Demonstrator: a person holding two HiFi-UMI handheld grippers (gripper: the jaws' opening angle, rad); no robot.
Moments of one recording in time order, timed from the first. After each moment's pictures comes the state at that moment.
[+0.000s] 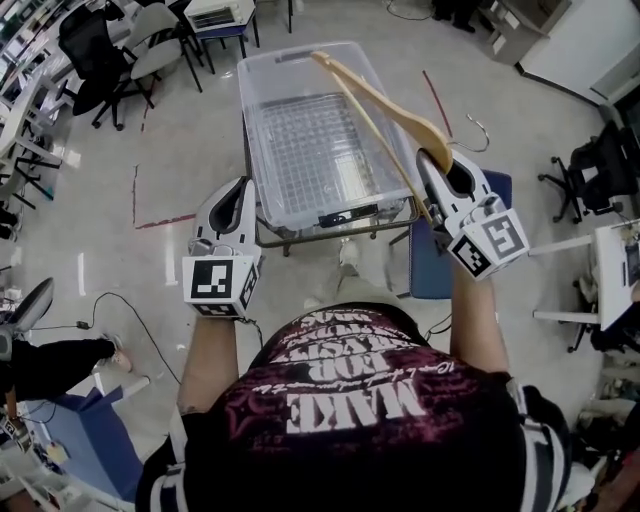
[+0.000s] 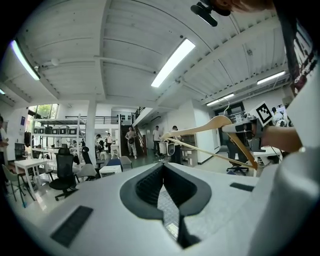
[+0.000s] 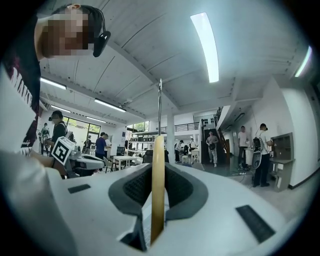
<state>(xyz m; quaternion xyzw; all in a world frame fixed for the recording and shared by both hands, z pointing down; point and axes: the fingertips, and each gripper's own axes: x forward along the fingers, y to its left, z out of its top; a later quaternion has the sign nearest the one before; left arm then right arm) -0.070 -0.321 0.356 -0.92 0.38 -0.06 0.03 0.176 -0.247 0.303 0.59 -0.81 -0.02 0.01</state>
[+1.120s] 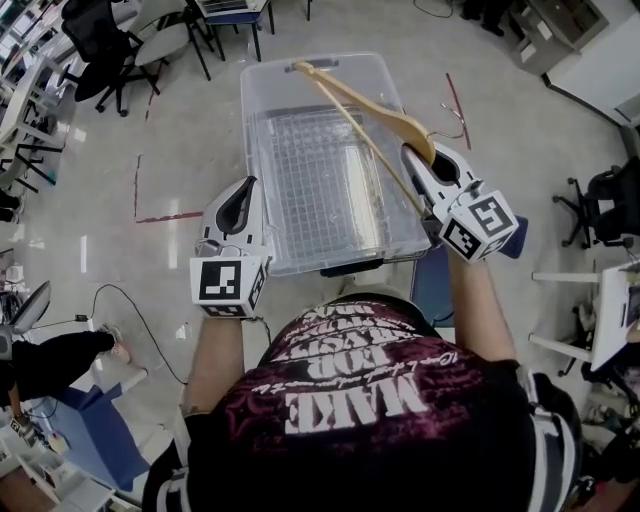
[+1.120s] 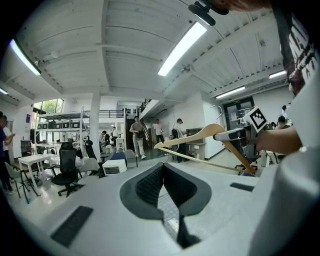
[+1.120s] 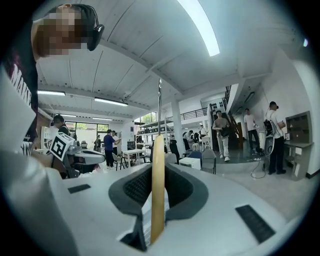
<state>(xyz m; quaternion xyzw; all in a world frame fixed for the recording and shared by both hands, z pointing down) -0.012 -0.452 0.383 -0.91 0.41 -0.09 0.00 0.223 -0.429 0.361 0.53 -0.84 0.05 0.03</state>
